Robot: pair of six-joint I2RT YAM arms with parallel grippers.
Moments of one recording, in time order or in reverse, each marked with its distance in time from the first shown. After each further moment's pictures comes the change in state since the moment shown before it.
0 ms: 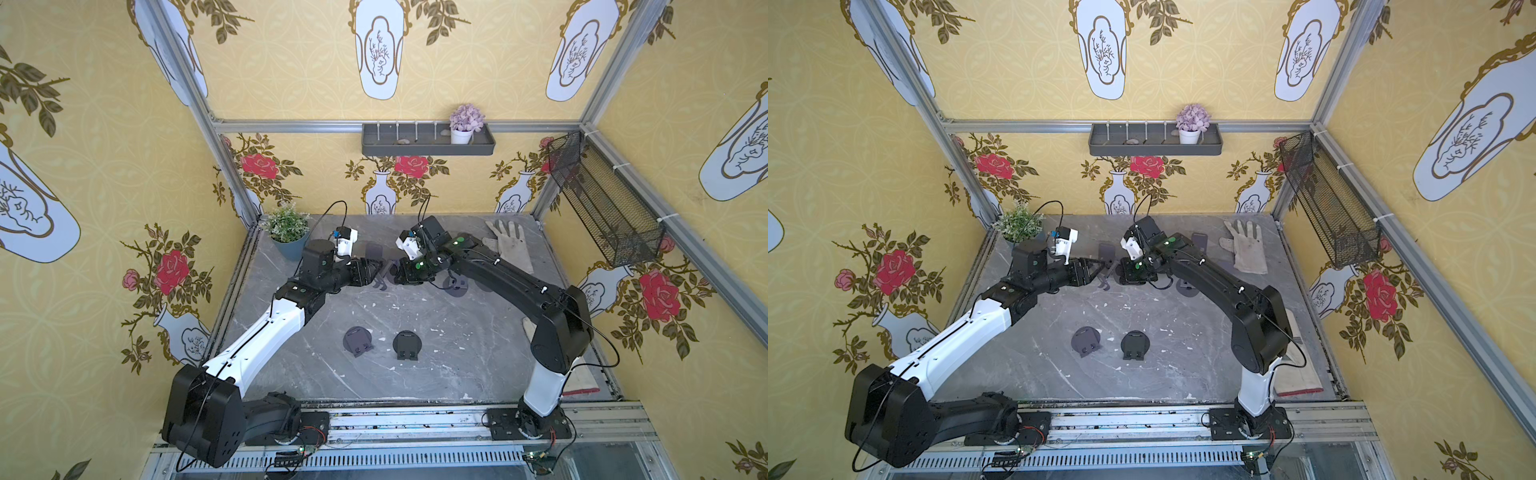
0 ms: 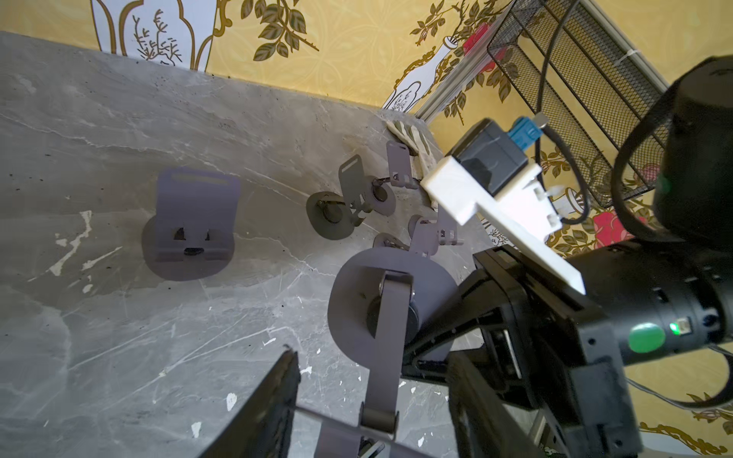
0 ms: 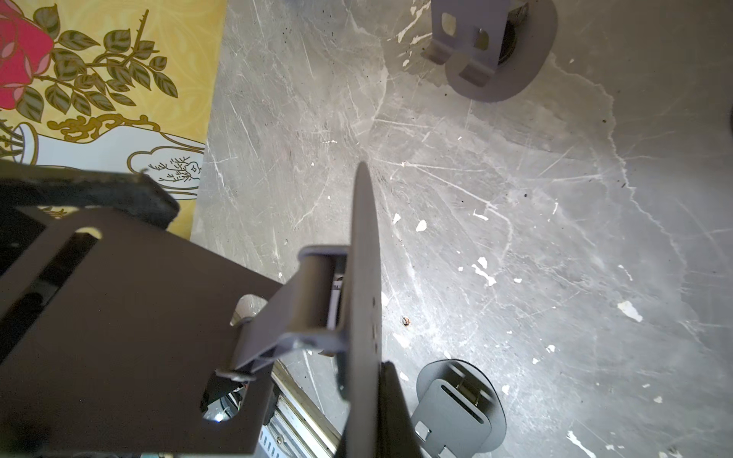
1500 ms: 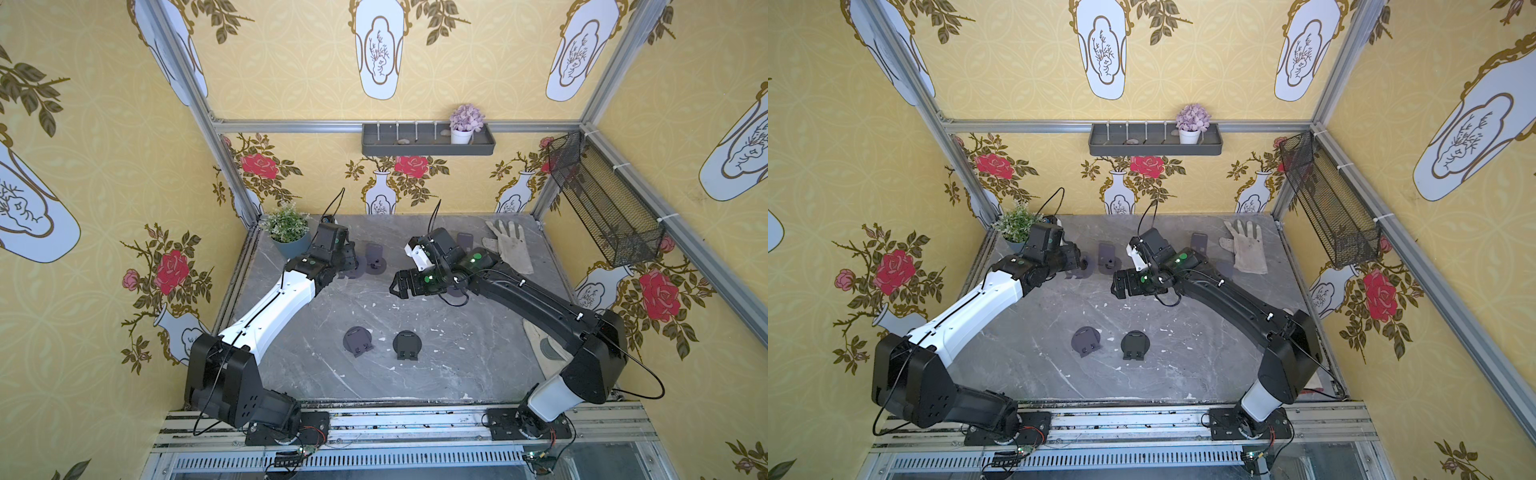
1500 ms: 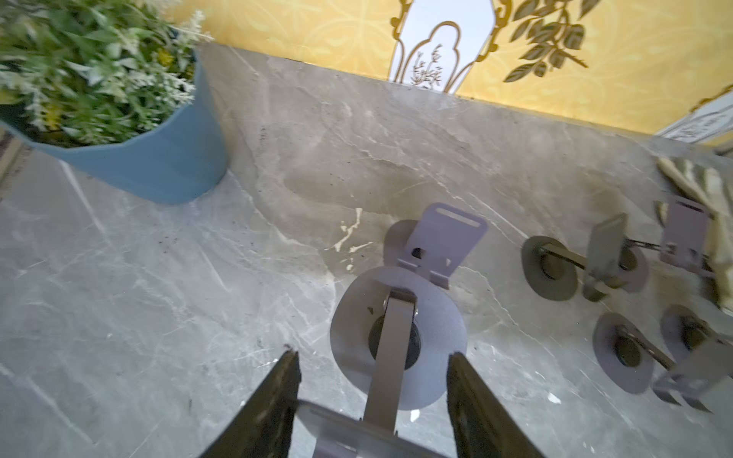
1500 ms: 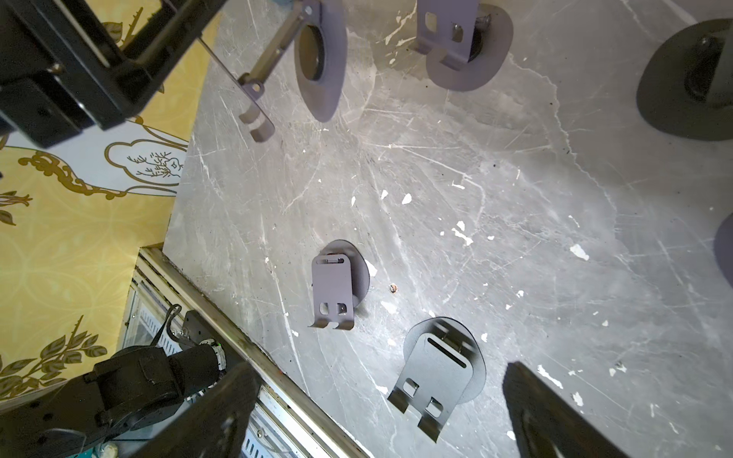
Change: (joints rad) left arm -0.007 0.229 0.317 -0.410 -0.688 0.014; right arm 0.098 -0.241 -0.178 0.023 0.171 0.044
